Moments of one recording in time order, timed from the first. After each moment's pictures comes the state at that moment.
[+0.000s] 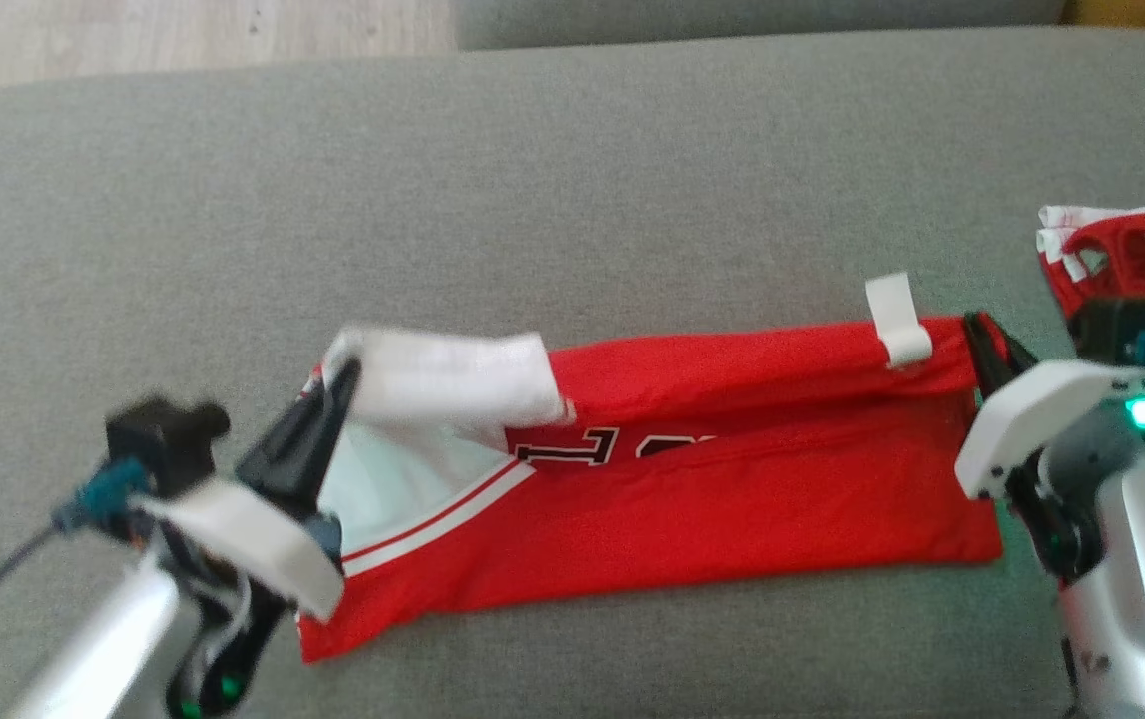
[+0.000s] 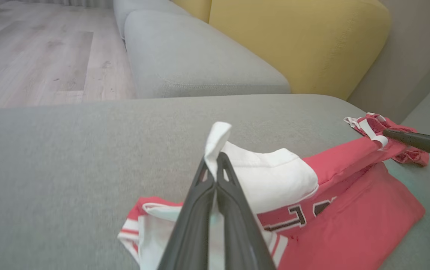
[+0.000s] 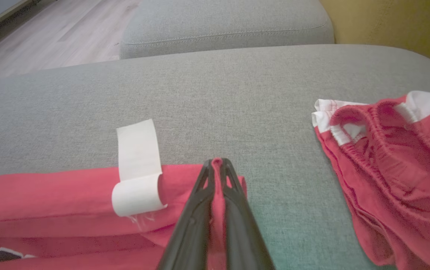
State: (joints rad) left arm -0.31 0.54 -0.61 0.02 -0.78 0.00 0.07; right arm -0.34 -0.17 0.00 0.40 0.22 0.12 0.30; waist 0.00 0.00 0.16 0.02
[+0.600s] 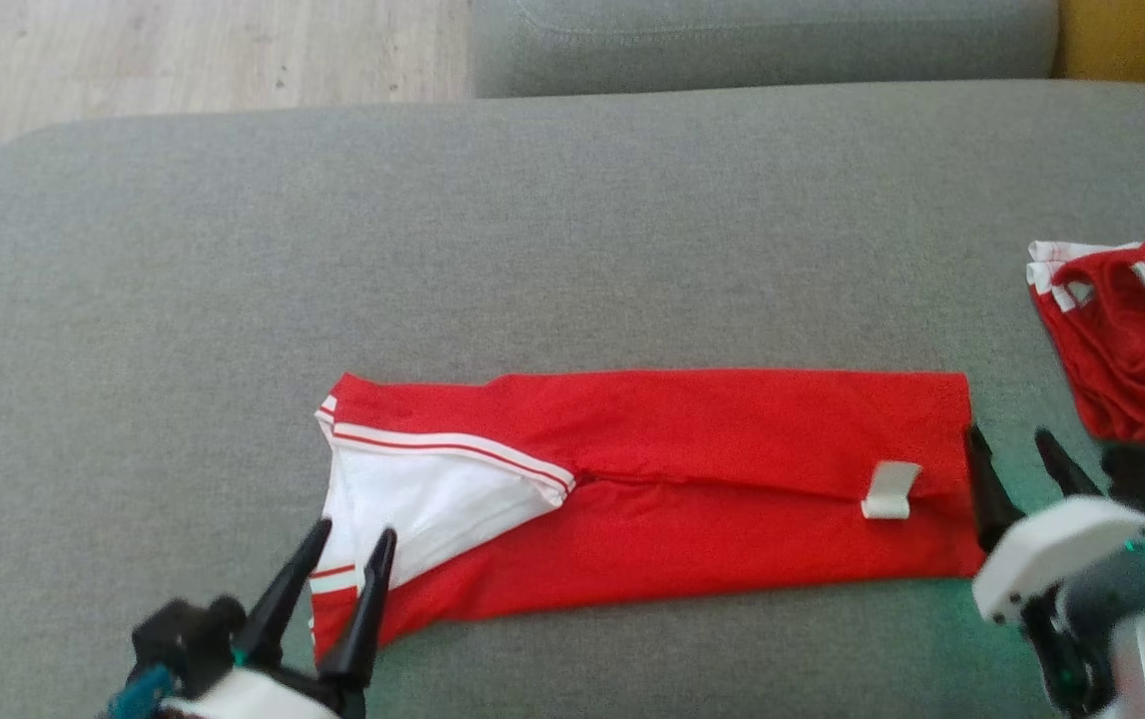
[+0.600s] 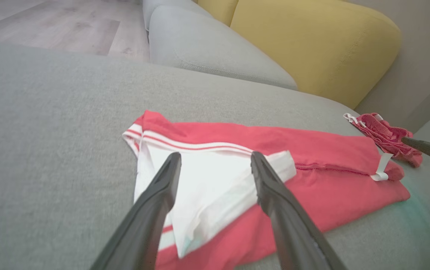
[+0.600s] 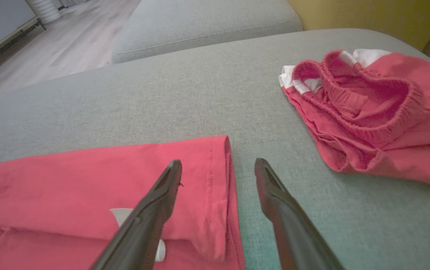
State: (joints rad) left arm -0.05 0.47 -0.64 0.11 -0.77 0.00 -0.20; right arm -0.08 -0.08 -0.12 0.24 0.19 0.12 0.23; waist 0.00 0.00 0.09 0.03
